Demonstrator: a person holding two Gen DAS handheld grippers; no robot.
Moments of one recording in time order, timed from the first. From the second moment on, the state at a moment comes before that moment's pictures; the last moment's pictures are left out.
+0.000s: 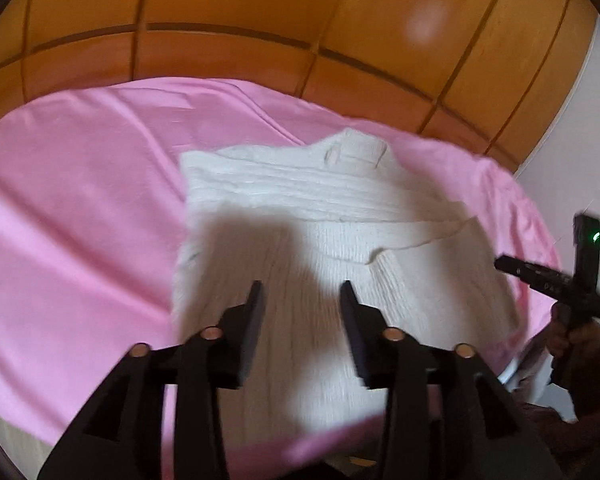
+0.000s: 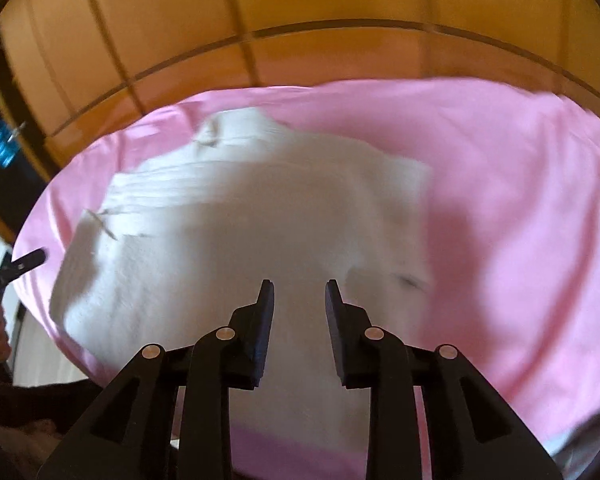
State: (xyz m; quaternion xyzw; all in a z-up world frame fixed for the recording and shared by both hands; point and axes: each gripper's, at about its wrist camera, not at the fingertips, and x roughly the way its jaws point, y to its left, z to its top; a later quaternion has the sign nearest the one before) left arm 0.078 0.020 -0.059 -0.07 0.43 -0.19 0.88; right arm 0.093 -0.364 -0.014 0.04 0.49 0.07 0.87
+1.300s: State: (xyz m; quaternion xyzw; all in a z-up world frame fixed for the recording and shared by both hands) left arm 0.113 0.008 -0.098 -0.09 0.44 -0.18 0.88; right arm 0.135 -0.305 -0.049 0.01 0.49 0.10 0.87
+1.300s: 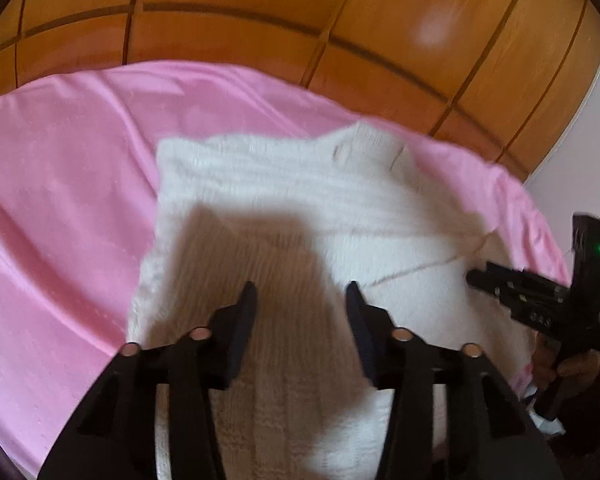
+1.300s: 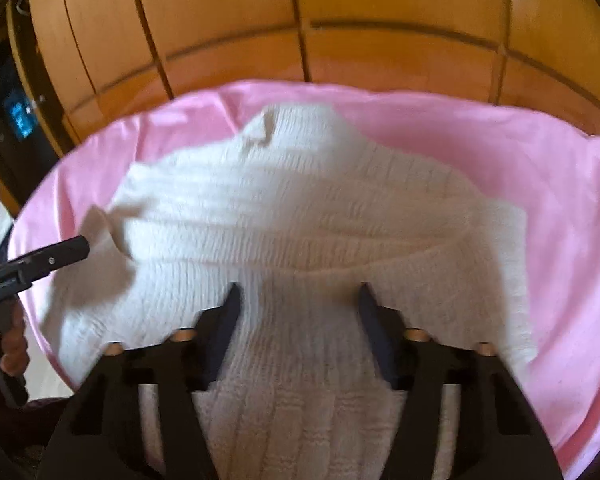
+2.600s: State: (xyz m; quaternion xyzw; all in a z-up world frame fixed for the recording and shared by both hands) left arm 0.158 0.023 -0.114 -0.01 0.44 -0.13 0.89; right arm 0.167 -0.309 -0.074 0.01 0.46 0.05 0.89
